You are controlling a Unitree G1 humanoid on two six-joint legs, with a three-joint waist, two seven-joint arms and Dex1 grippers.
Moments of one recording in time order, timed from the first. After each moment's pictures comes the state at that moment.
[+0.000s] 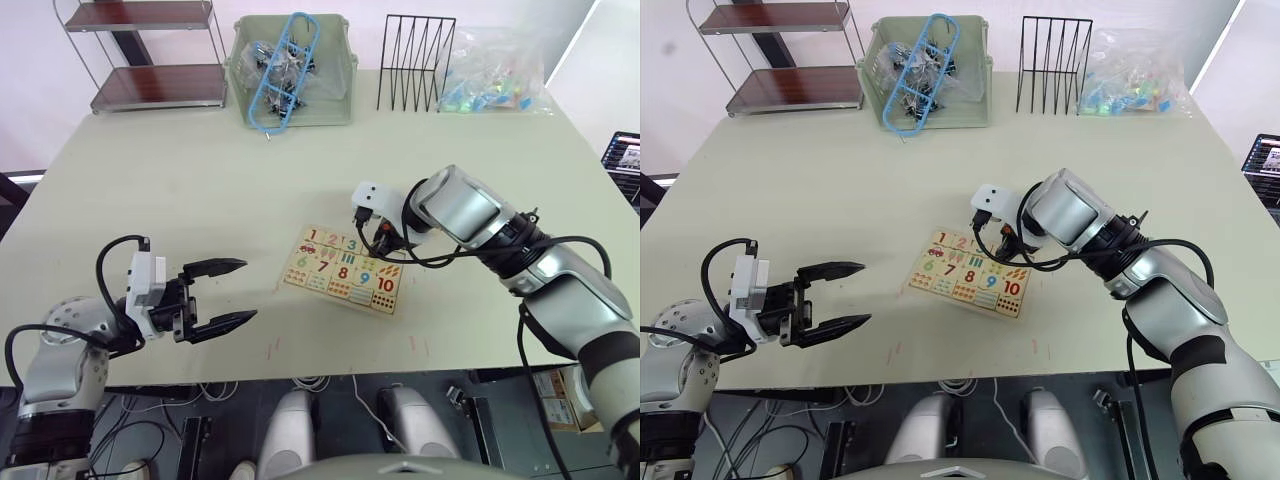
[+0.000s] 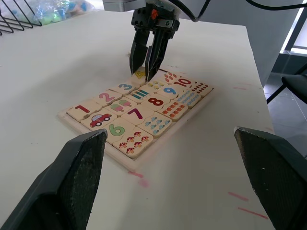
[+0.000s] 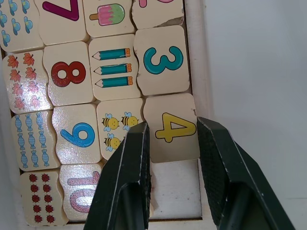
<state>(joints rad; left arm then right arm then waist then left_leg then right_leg) 0.00 0.76 0.28 0.01 -0.59 0.03 -1.42 -1.16 -0.43 0.73 0.24 0.12 1.19 1.02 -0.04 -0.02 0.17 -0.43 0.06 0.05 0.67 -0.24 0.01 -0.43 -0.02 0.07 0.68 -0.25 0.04</state>
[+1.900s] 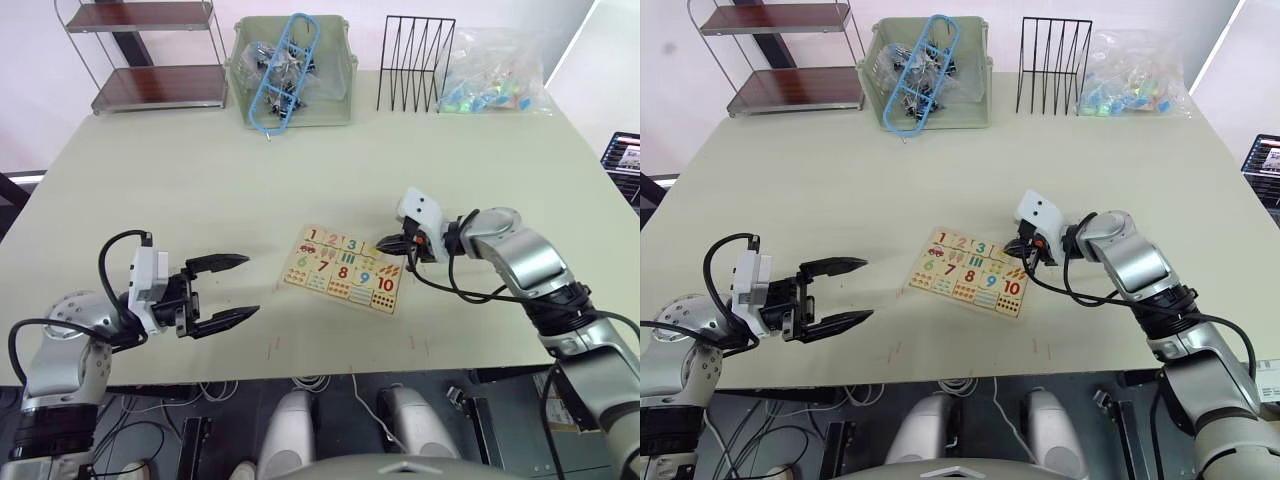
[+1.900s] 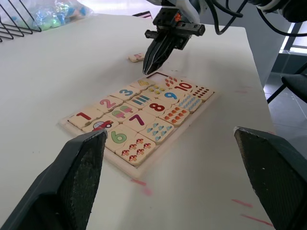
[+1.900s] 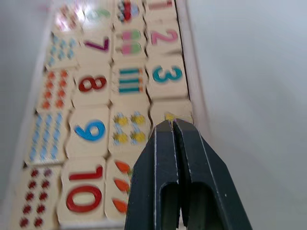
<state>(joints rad) -0.03 0.76 0.27 0.01 -0.59 0.04 -1.42 -0.70 -0.51 0.34 0.05 0.20 0.65 0.98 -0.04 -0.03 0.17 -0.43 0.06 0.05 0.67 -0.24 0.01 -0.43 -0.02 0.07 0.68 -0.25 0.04</state>
